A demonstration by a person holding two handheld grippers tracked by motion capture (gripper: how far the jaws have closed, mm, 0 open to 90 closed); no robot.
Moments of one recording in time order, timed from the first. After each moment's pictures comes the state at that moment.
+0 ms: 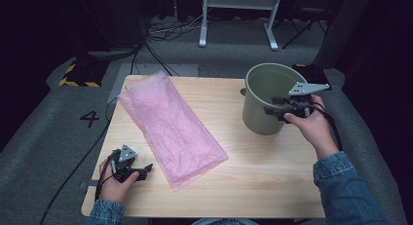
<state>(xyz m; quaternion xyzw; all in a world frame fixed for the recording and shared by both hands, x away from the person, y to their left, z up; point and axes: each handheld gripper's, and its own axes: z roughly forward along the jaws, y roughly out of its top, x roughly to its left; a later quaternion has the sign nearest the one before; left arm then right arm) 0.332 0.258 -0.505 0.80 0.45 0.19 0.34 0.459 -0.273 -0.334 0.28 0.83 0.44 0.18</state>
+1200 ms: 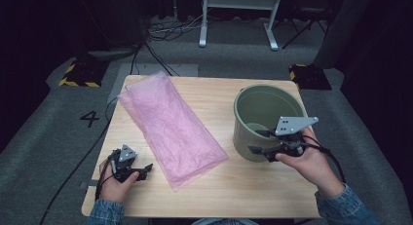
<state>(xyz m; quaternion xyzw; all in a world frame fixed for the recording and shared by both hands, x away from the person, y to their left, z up) 0.333 0.258 -0.505 0.80 0.45 0.19 0.34 0.354 -0.224 -0.339 0.18 0.87 0.44 0.12</state>
